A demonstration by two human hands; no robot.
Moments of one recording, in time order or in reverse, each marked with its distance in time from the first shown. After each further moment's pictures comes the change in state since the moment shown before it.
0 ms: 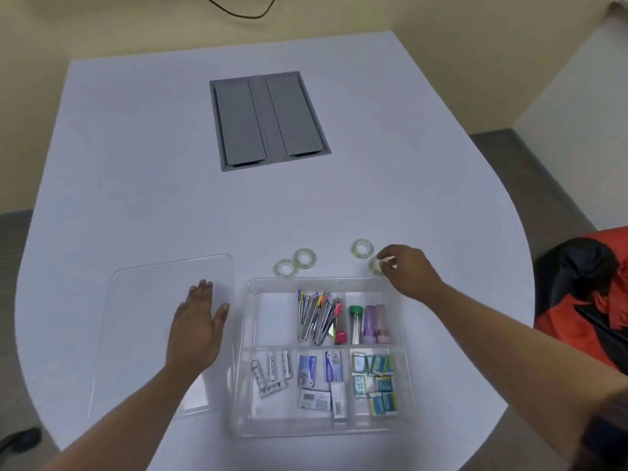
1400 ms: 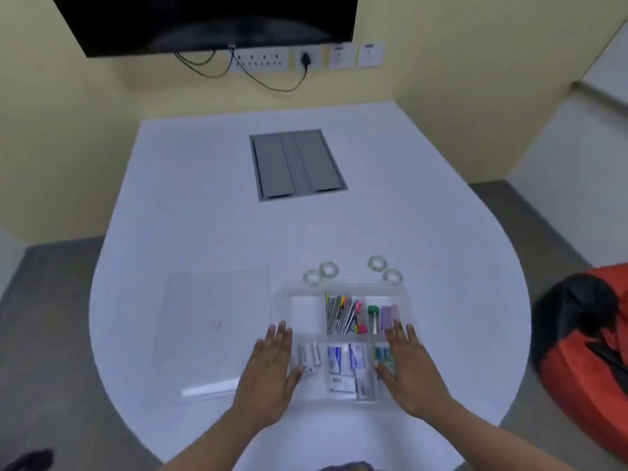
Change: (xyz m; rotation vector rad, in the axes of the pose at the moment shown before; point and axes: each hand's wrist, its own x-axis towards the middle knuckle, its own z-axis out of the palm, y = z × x) left_hand -0.130 0.034 0.001 0.085 -0.100 0.321; right_hand -0.194 -0.008 0.092 -0.239 -0.011 -0.130
